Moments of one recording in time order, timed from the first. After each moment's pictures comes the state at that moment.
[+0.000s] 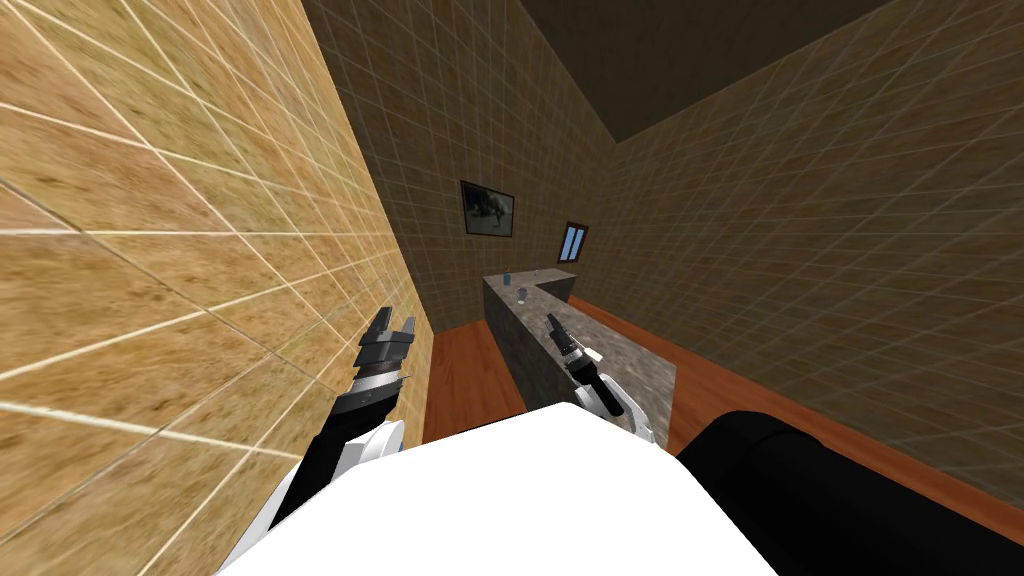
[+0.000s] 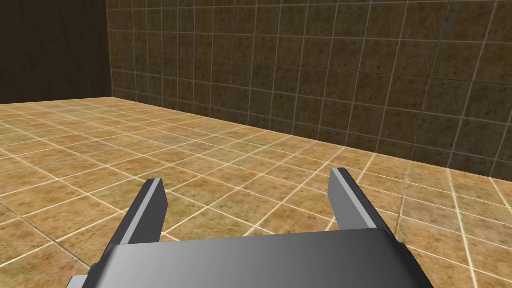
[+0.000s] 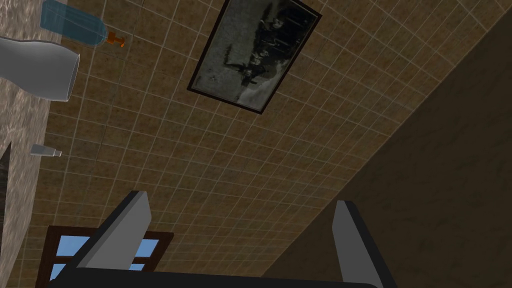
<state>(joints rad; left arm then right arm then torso) 0.49 0.04 -0.07 -2.26 -0.01 -0.37 0.04 0.47 -0.47 0.03 -2.00 0.01 -0.52 -0.02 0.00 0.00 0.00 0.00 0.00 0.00</state>
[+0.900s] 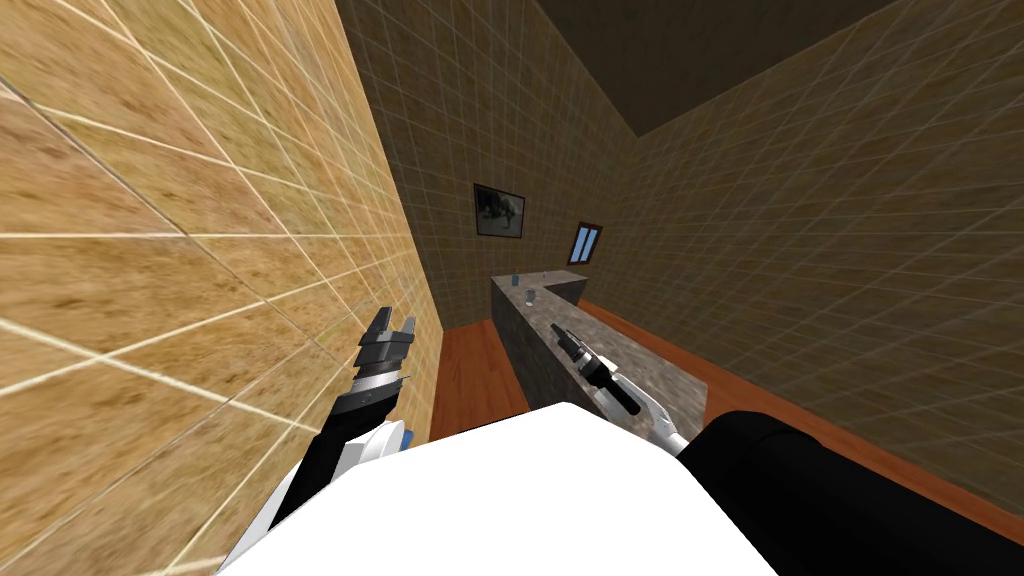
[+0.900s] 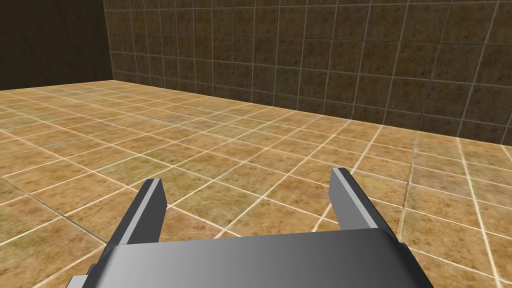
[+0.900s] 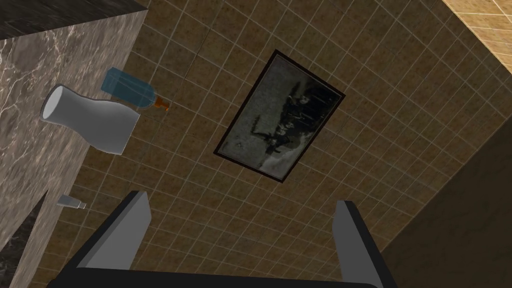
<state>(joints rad) 0.49 0.04 -0.07 -2.26 -0.01 -0.37 0.04 0.49 -0.71 0.04 -1.82 -0.01 -0.61 -0.10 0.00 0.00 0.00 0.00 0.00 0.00</state>
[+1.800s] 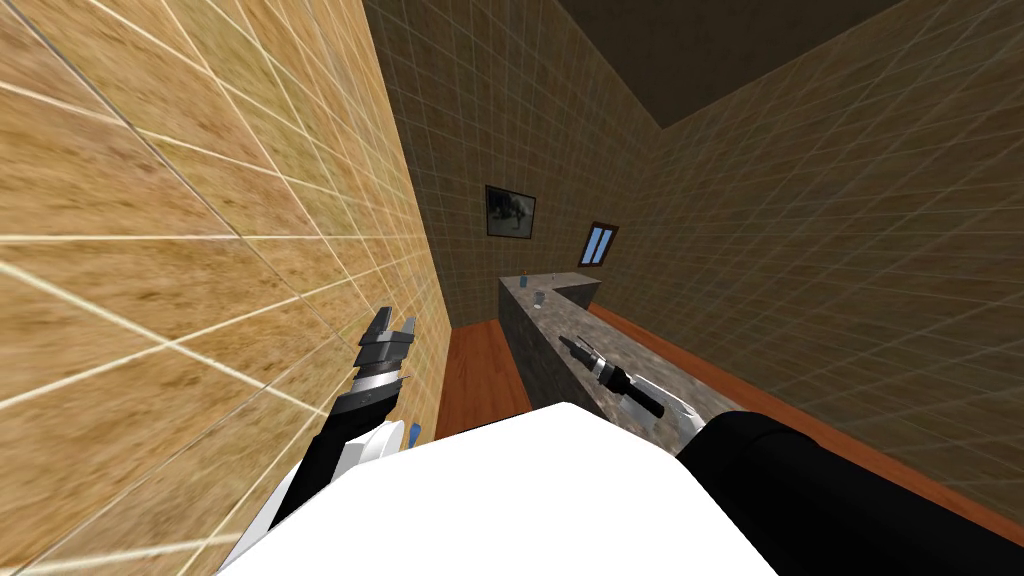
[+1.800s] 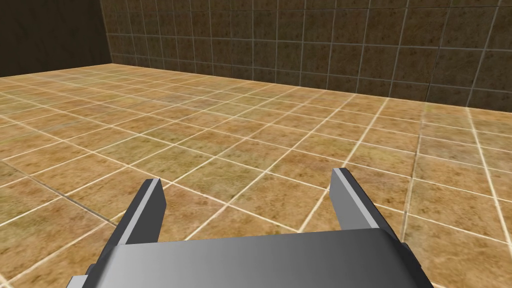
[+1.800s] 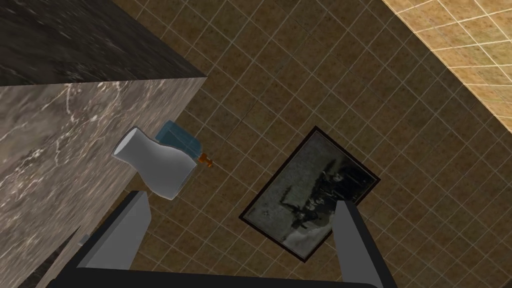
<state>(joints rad) 0.49 0.04 -0.07 -2.26 -0.01 -0.37 0.04 0.52 -0.94 0.08 -1.64 0.01 -0.68 -0.13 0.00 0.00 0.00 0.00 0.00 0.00</state>
